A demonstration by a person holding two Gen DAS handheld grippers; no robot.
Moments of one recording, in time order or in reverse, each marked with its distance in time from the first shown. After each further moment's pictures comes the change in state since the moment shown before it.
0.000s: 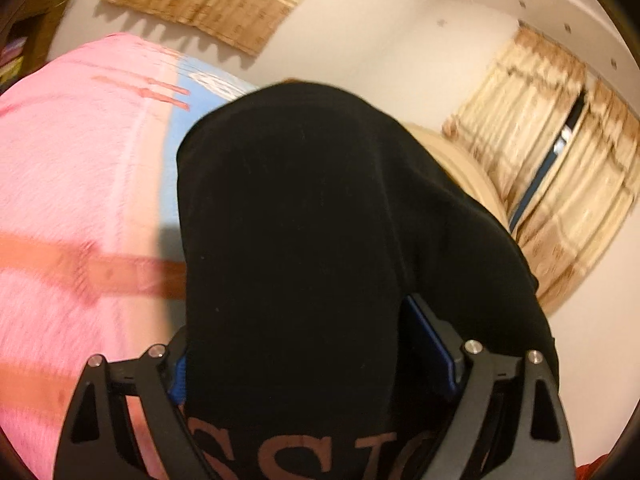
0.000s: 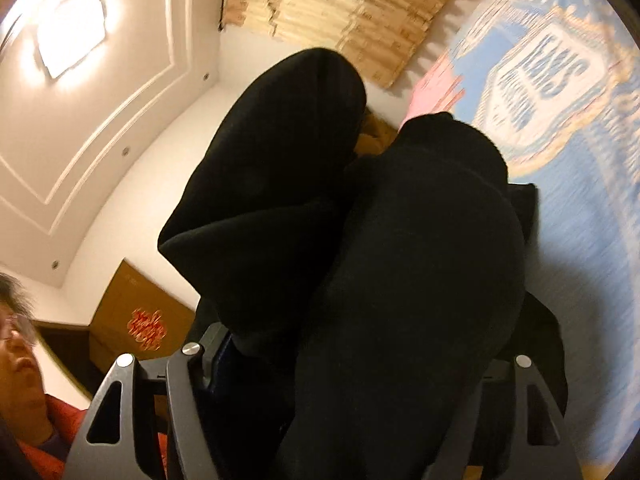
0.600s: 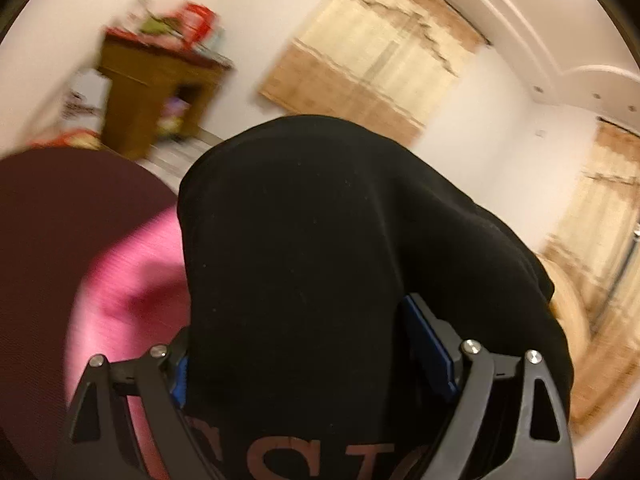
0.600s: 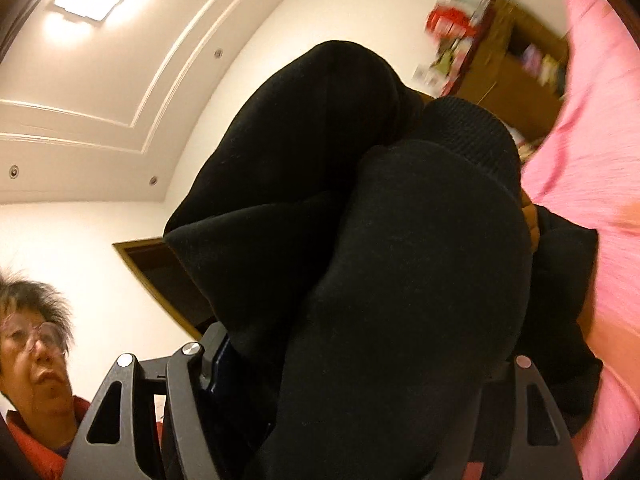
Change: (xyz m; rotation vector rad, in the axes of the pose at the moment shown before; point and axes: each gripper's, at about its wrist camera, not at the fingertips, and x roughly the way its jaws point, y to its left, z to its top) left arm -0.271 0.134 0.011 -0.146 -0.419 0.492; right arm 0.364 0.090 -0.063 -0.018 0.425 0.510
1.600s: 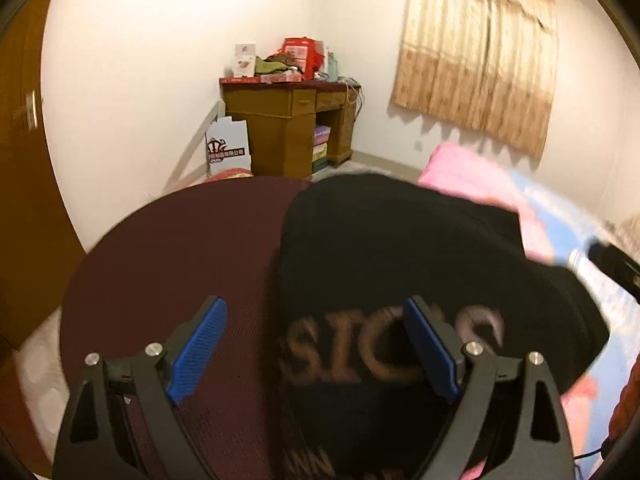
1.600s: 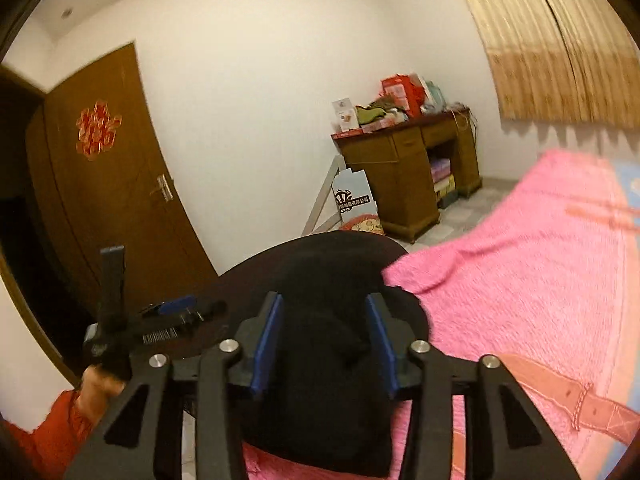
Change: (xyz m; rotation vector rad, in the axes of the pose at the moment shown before) left arm 0.011 0.066 -0.013 0.171 -0.054 0.614; right arm 0.087 0.077 -0.011 -0.625 0.048 -0.890
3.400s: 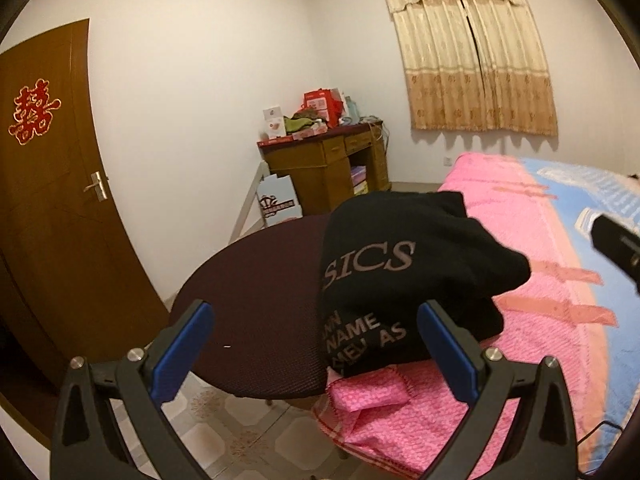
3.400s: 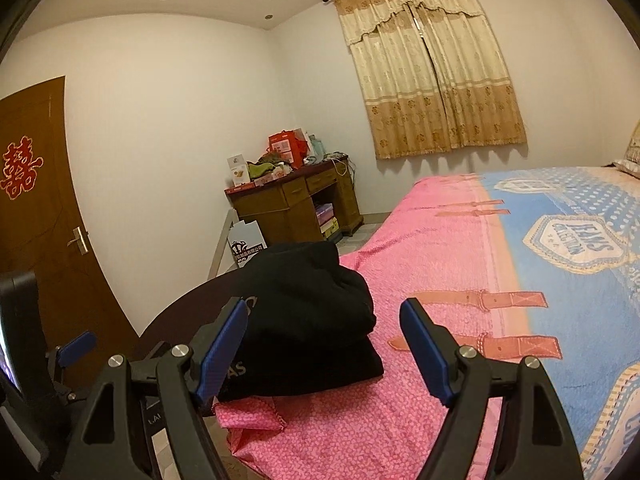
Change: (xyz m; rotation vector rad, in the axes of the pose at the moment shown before) left arm -0.149 -0.025 -0.068 0.145 -0.180 0.246; right arm -0.157 0.109 -0.070 0.221 -0.225 -0.444
